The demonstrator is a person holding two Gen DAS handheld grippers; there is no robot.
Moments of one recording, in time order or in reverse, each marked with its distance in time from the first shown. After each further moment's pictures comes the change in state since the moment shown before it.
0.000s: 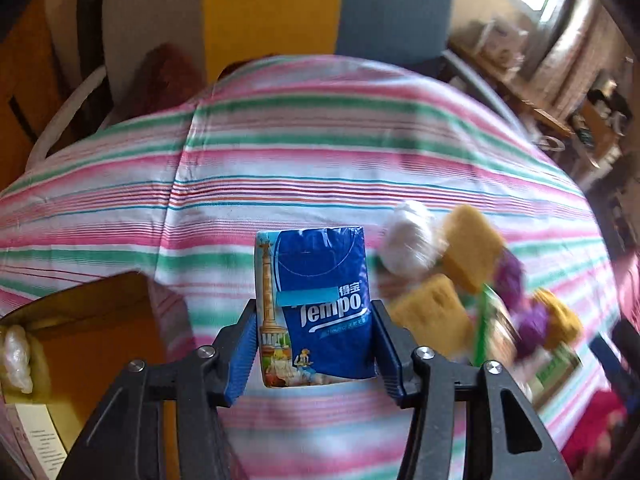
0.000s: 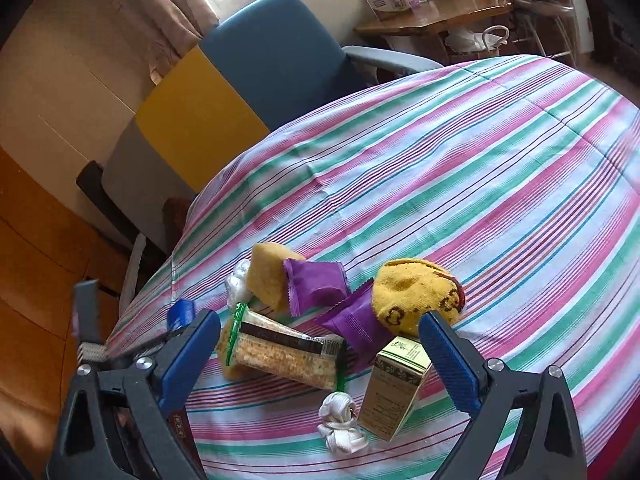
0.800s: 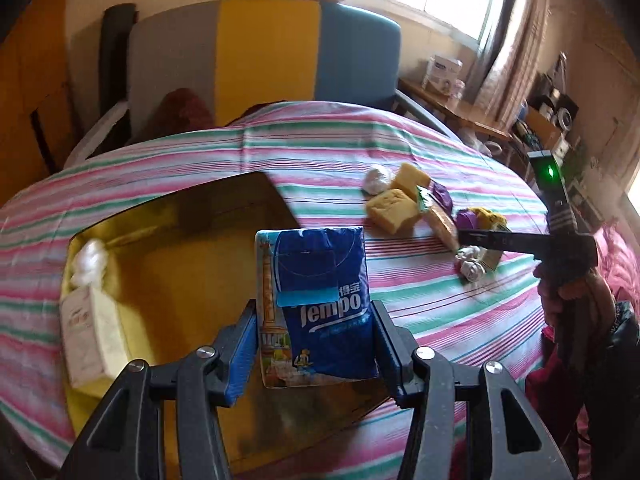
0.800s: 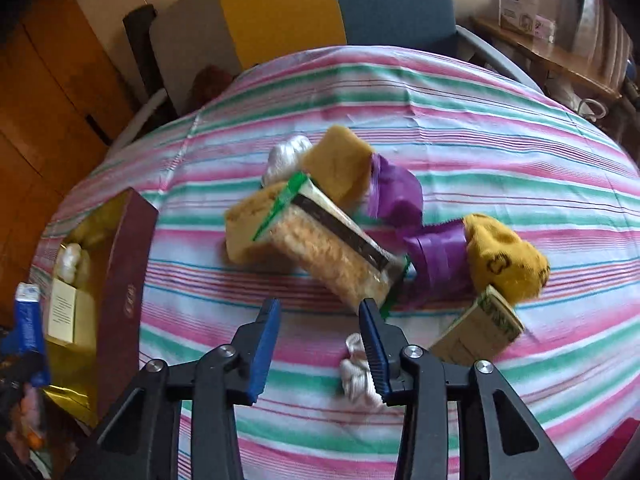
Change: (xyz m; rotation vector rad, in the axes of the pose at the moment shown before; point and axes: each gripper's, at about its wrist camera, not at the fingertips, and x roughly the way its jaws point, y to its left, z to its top) left arm -0.141 0.077 -0.146 0.044 -0.198 -0.084; right arm 0.034 0.063 -0.064 -0.480 0.238 -0.090
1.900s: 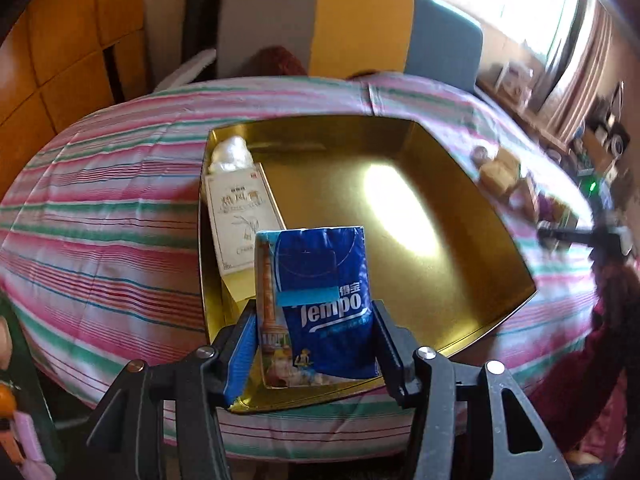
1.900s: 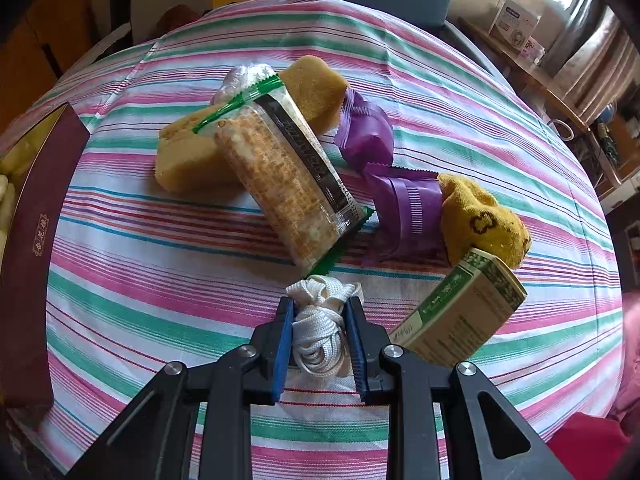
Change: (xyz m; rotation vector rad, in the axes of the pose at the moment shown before) left arm -0.024 0.123 -0.078 -0.130 0.088 0.160; right arm 0.037 0.003 -0.019 -0.129 0.122 -0.274
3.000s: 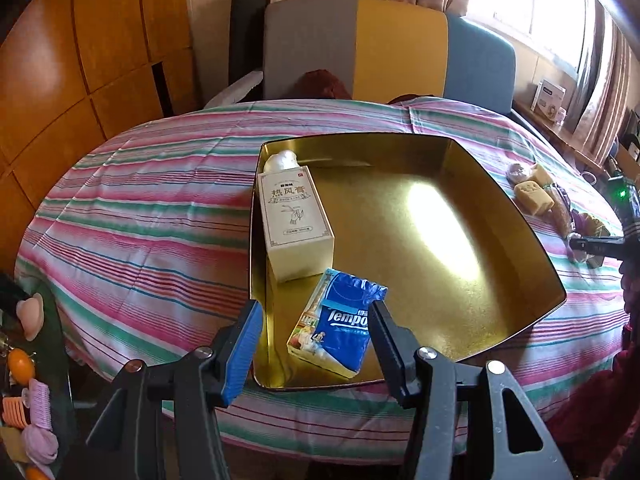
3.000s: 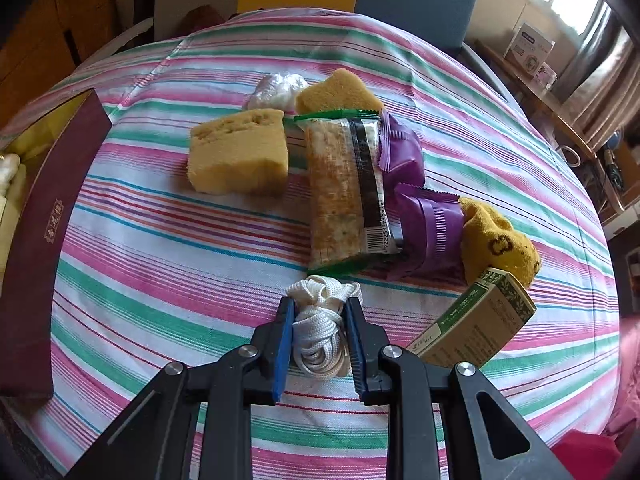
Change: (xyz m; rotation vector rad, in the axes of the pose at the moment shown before) left arm -0.024 -0.004 -0.022 -0.064 -0.116 0.158; right arm -0.007 0.017 -0.003 -0.074 -0.058 0.011
